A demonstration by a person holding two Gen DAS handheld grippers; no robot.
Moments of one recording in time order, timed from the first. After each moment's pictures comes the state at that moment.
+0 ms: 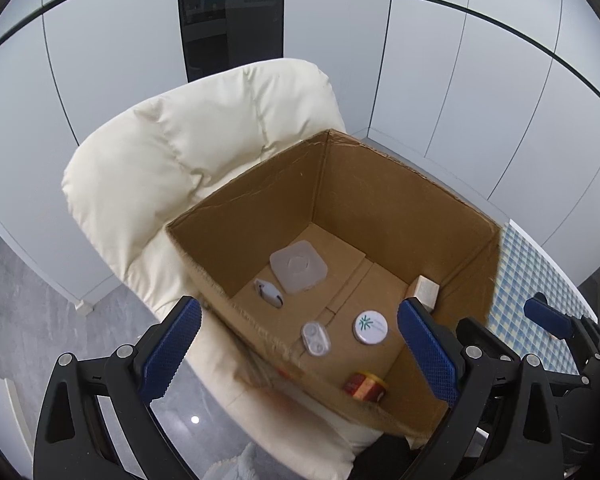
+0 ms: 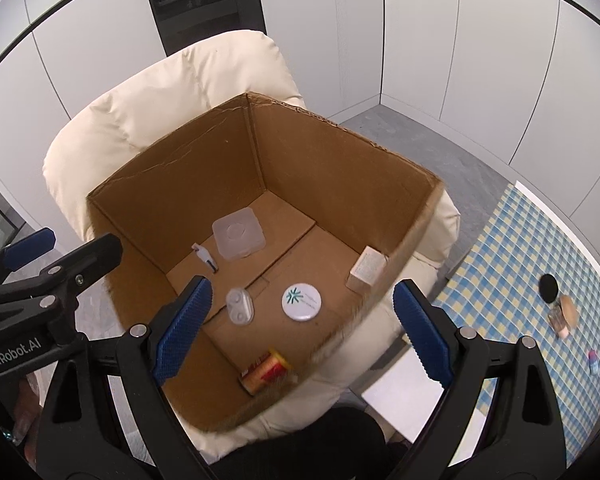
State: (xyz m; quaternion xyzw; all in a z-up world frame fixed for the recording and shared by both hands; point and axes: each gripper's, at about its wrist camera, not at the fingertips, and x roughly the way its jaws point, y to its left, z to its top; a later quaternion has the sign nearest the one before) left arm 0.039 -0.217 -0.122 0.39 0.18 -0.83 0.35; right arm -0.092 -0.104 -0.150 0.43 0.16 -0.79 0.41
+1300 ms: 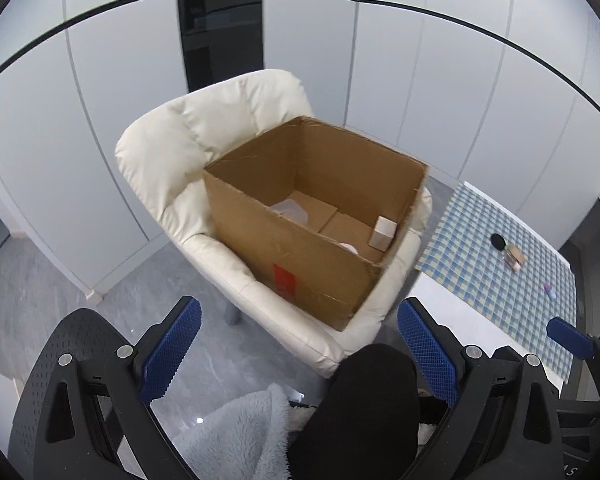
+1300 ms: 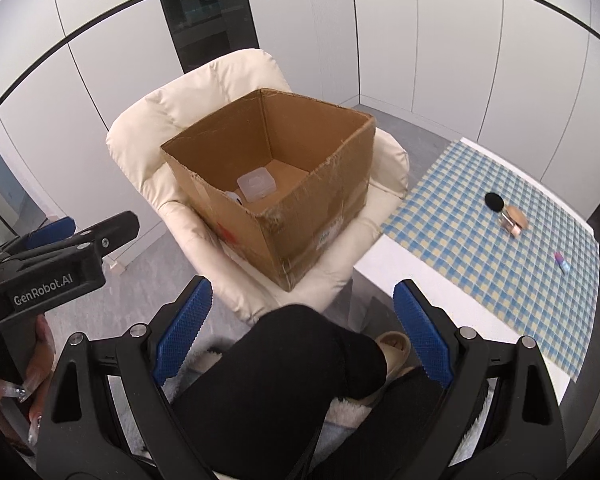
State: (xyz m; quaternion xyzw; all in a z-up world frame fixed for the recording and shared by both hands) left arm 0.150 -0.085 -0.077 0.39 0.16 -0.85 0.31; right arm 0.057 0.066 -0.087 0.42 0.12 -0.81 0.39
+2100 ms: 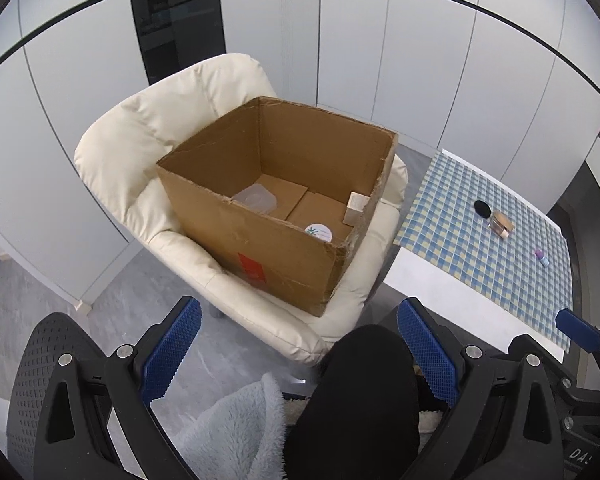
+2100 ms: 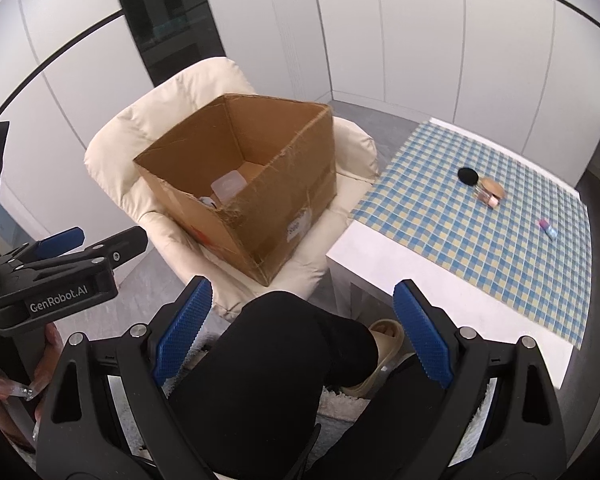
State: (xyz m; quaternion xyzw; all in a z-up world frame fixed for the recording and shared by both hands) left arm 0.115 -0.070 -0.098 0.43 0.13 -0.85 0.26; right arm 0.039 0.104 -0.098 0.44 0.08 -0.83 0.35
